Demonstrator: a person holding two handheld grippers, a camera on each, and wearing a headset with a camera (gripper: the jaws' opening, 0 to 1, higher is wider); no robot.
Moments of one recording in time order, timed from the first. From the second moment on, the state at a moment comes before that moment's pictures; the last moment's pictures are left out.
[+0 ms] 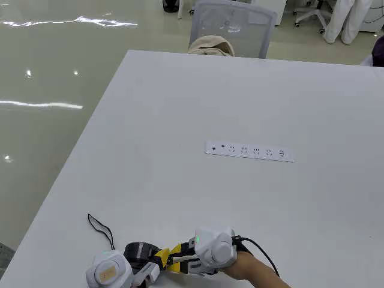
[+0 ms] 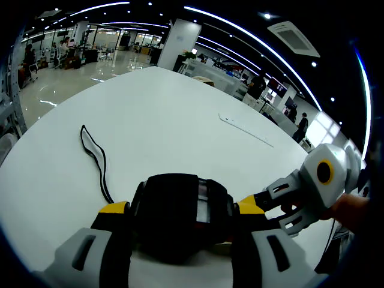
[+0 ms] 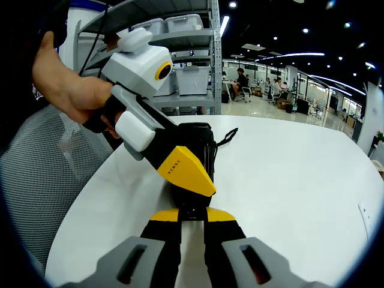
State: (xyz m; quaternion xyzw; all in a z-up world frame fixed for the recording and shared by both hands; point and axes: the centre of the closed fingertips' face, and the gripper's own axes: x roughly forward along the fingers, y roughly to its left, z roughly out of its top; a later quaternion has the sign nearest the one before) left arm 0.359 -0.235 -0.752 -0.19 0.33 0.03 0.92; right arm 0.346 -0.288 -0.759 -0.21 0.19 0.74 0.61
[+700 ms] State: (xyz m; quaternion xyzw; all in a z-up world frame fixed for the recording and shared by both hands) left arm 0.359 -0.240 -0.754 -0.16 0.34 0.01 0.92; right arm 0.344 -0.289 -0.767 -0.20 0.20 0.73 0.63
